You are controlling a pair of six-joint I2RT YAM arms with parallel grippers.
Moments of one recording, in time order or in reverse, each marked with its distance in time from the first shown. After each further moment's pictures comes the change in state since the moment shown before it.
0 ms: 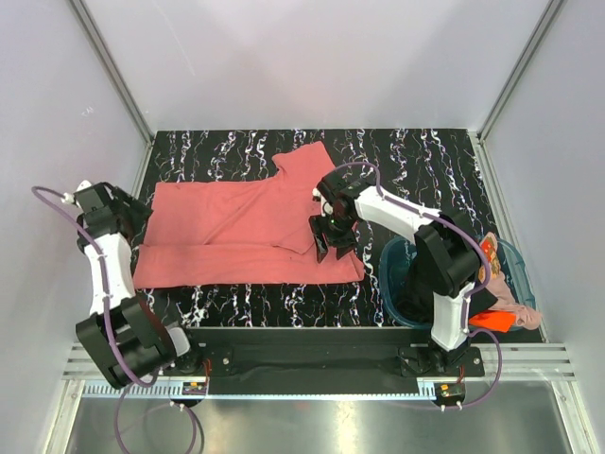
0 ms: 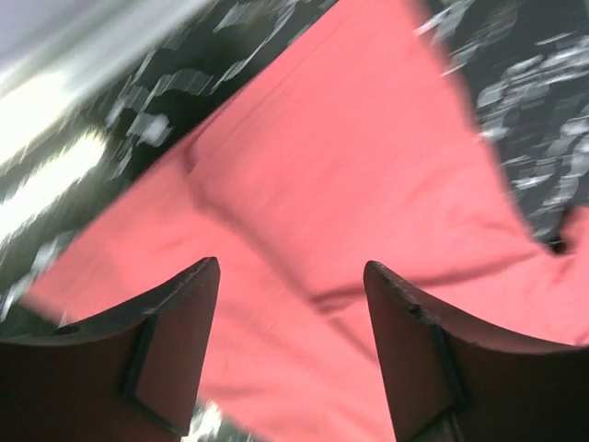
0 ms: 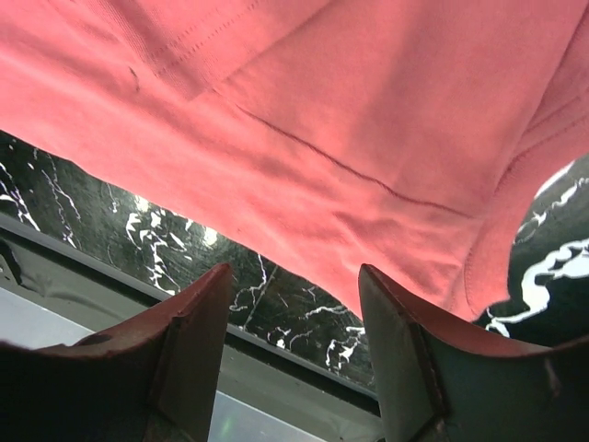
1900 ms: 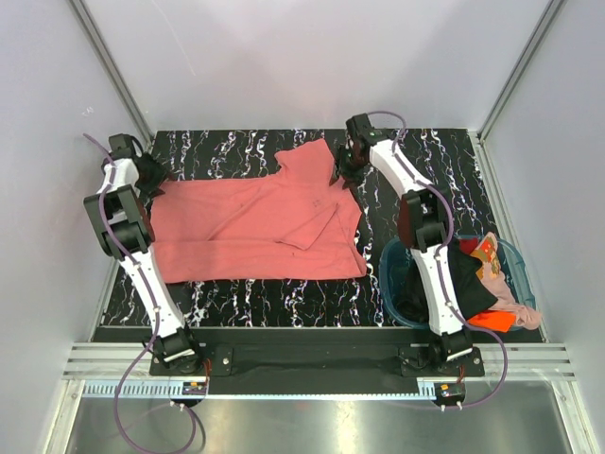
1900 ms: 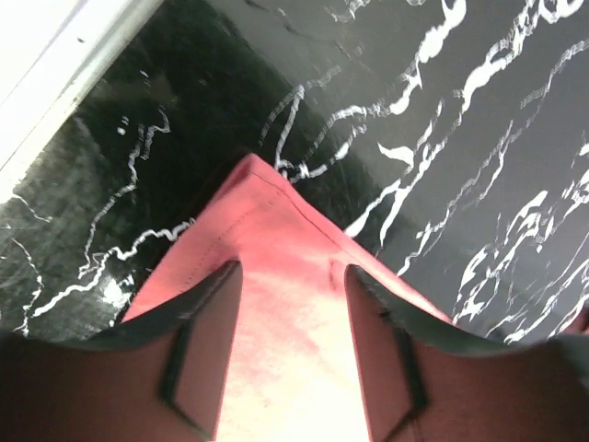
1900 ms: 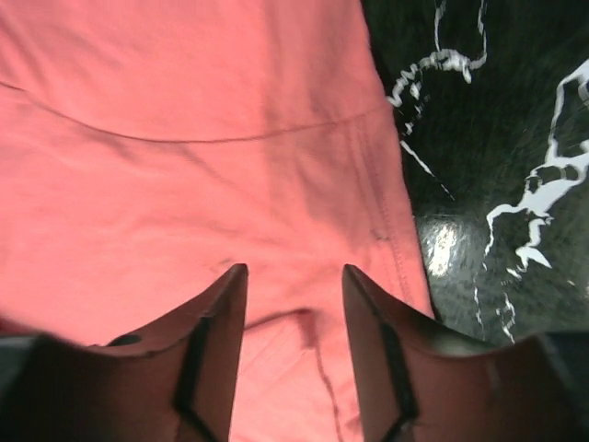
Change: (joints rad) left arm -0.121 1.106 0.969 -0.061 0.124 -0.018; right arm -0.311 0.573 0.832 0.001 0.051 0.129
